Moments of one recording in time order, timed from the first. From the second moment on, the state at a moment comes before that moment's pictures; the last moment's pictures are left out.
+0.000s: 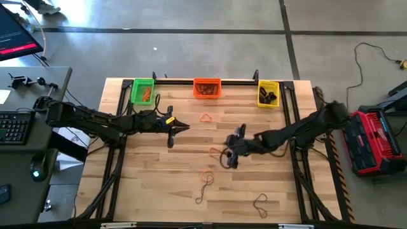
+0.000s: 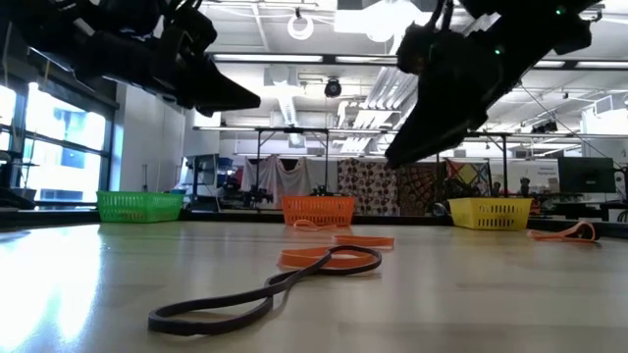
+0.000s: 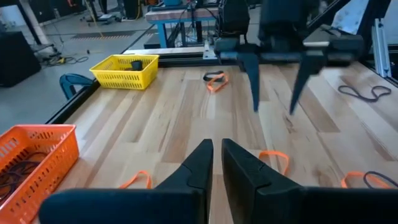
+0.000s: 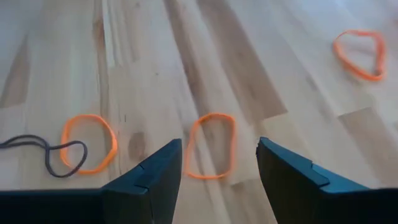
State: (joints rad) left arm 0.07 1.19 0.39 0.55 -0.03 0.08; right arm 0.26 1.51 0.76 -0.03 0.32 0.42
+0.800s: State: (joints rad) left arm 0.06 1.19 0.39 0.57 -0.03 0.03; right arm 0.24 1.83 0.88 -0.05 0.26 0.43
